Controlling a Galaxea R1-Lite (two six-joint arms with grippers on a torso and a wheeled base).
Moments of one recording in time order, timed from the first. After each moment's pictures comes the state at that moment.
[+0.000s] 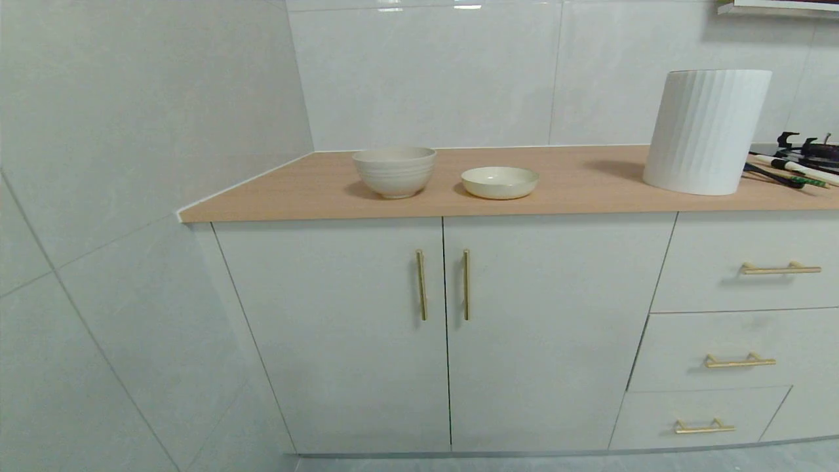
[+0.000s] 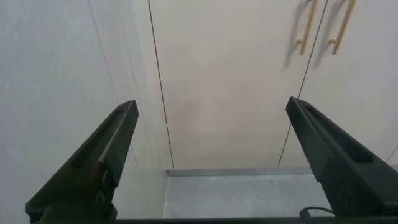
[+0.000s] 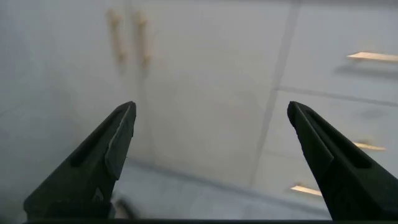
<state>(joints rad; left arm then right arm) 0.00 0.00 0.00 0.00 -0.02 0.00 0.01 0.23 -0.18 0.00 0.30 -0.01</state>
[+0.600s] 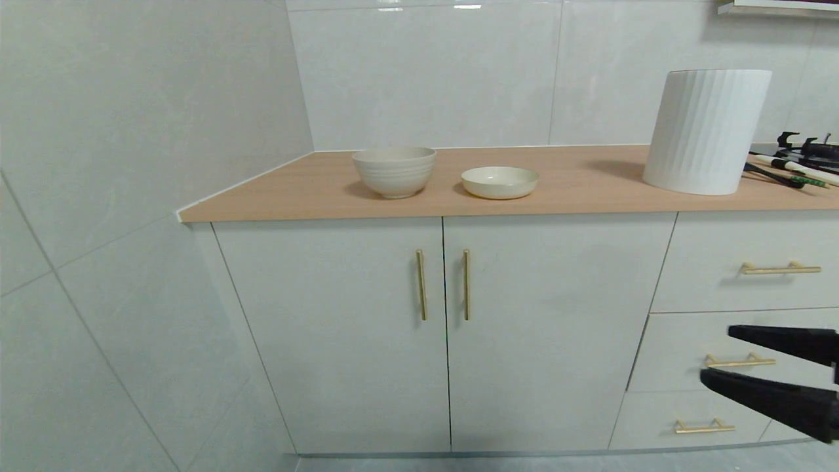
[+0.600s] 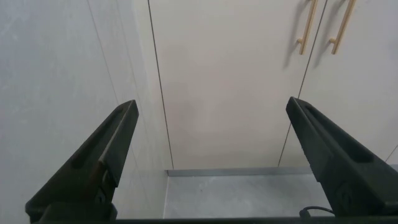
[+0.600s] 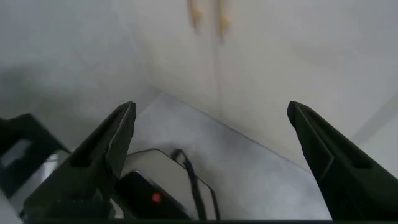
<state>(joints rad) 0.00 0.00 0.00 0.00 -0.02 0.00 0.31 1.06 -0.55 -0.16 0.40 0.04</state>
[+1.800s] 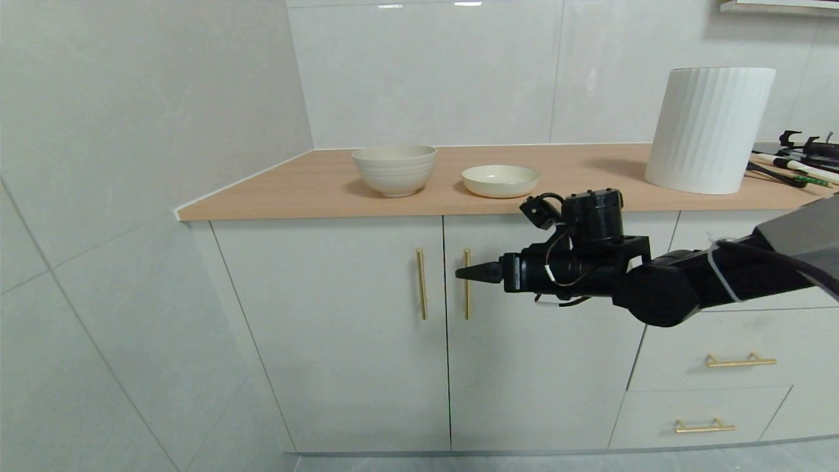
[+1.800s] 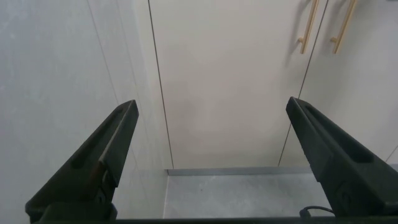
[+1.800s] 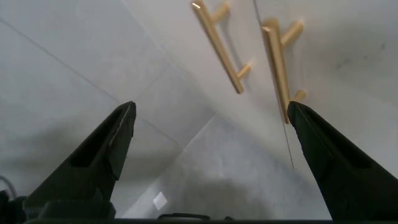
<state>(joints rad) 0.00 0.00 0.00 0.00 -0.02 0.00 0.49 2.10 -1.28 -0.48 0.47 0.33</state>
